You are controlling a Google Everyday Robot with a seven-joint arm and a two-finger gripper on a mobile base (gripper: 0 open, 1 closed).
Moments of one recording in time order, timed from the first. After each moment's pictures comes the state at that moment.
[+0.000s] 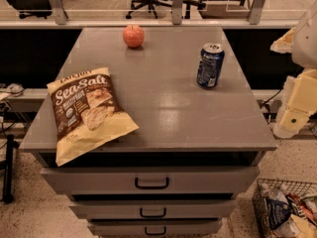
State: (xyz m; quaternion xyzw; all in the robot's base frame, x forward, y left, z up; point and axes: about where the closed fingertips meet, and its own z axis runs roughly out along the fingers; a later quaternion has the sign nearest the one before) arm 0.438 -0.216 0.977 -0.60 0.78 -0.04 0.16
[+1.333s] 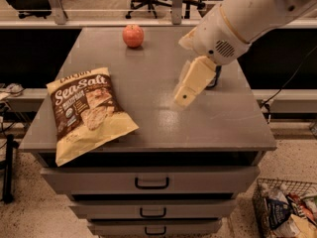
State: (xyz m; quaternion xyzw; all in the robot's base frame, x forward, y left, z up) arm 0.507 -0.048 0.961 -0.62 0.71 0.15 0.29
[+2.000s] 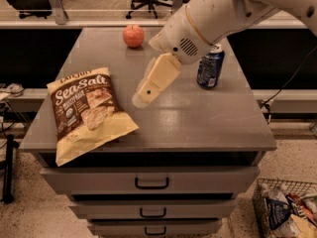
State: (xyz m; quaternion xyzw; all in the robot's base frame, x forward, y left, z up) arm 0.512 0.024 0.963 -0.61 0.69 0.22 0.31
